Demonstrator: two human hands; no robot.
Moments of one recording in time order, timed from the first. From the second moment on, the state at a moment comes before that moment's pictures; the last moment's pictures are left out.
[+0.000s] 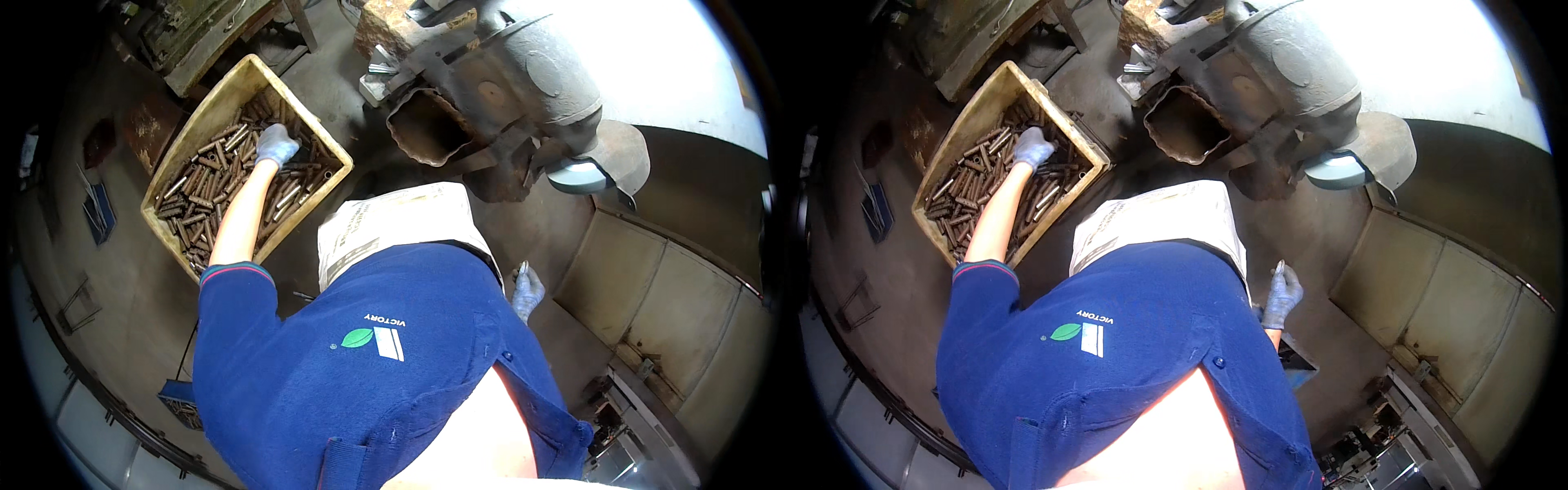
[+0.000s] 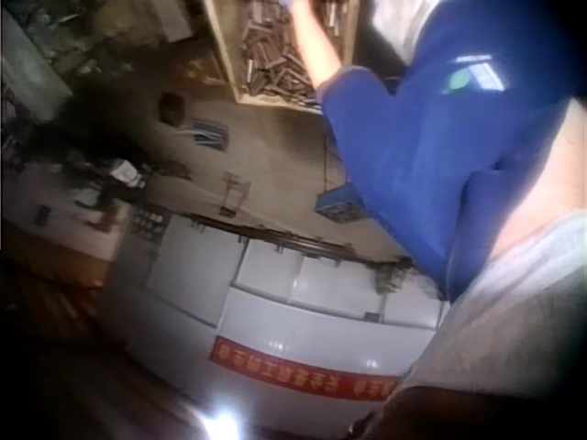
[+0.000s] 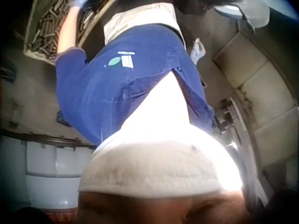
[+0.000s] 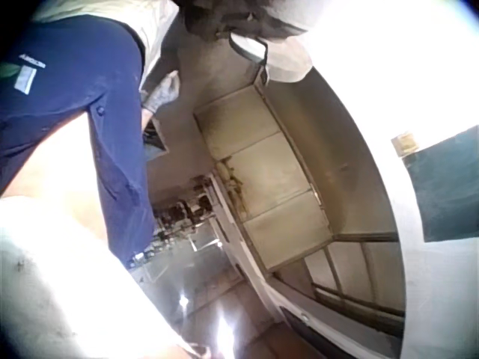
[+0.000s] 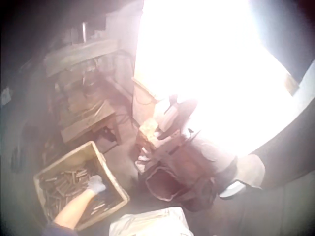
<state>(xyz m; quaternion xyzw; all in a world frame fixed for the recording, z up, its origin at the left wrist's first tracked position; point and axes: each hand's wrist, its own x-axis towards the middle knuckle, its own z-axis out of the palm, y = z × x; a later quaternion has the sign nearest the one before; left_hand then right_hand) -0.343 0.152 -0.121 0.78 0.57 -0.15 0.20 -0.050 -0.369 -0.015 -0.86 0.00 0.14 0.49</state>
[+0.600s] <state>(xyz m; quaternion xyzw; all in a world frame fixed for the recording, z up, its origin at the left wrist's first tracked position) -0.143 -0.030 0.062 0.36 0.19 0.11 0.91 -0.053 -0.159 0.107 -0.70 -0.57 0.01 0.43</state>
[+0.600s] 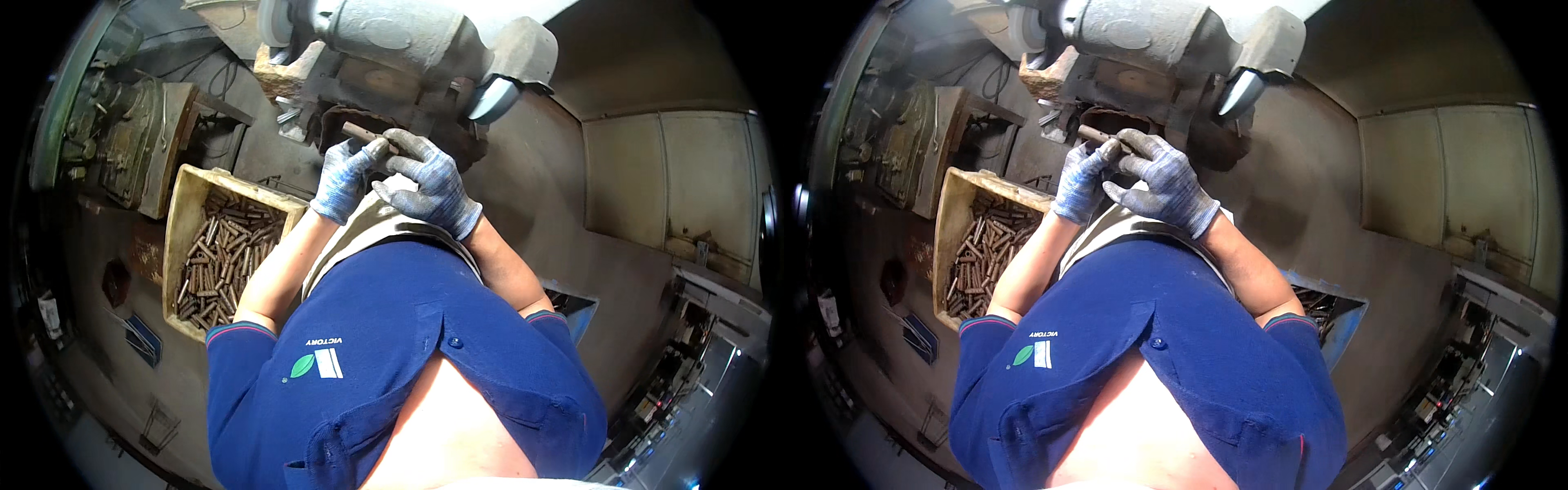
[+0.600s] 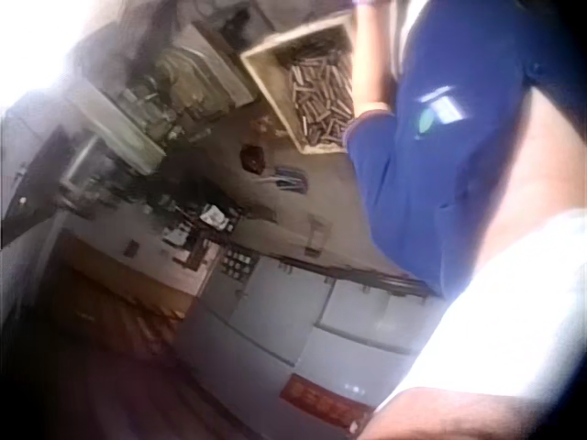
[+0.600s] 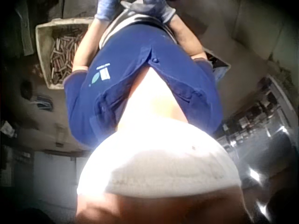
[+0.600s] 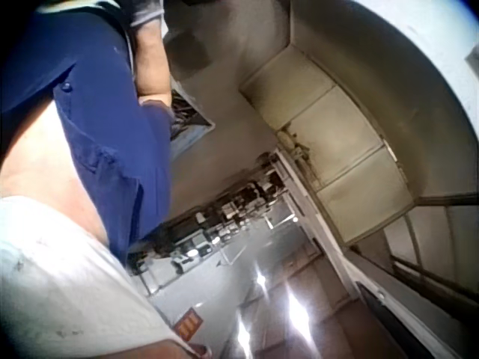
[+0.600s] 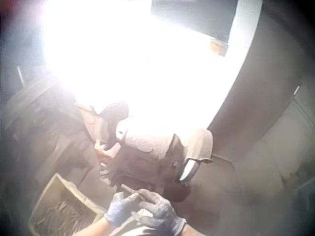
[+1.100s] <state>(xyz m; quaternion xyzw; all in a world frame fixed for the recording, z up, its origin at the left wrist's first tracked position) -0.115 -0.038 0.062 0.55 0.21 0.11 0.80 -0.037 -0.213 0.079 -0.74 -0.43 -0.09 0.51</state>
